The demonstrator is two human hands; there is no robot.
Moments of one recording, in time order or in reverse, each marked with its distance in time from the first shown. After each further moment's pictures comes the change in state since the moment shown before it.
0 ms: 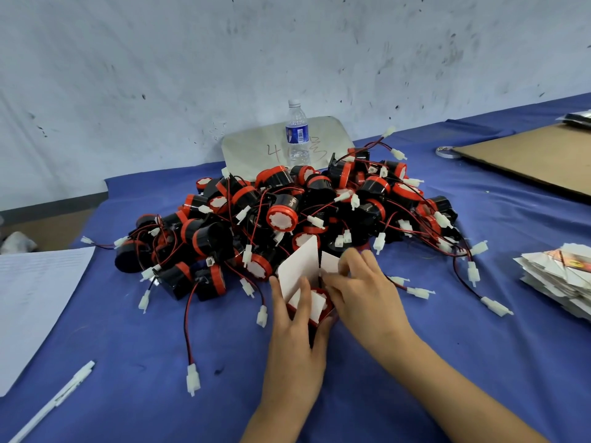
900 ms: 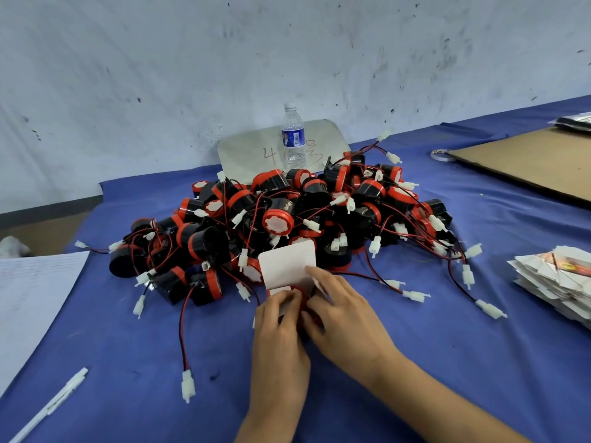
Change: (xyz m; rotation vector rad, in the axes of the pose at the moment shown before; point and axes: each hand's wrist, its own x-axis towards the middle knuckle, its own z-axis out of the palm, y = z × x) left_hand 0.001 0.001 -0.012 0.226 0.117 0.085; right_hand -0.015 -0.017 0.006 0.218 0.024 -0.184
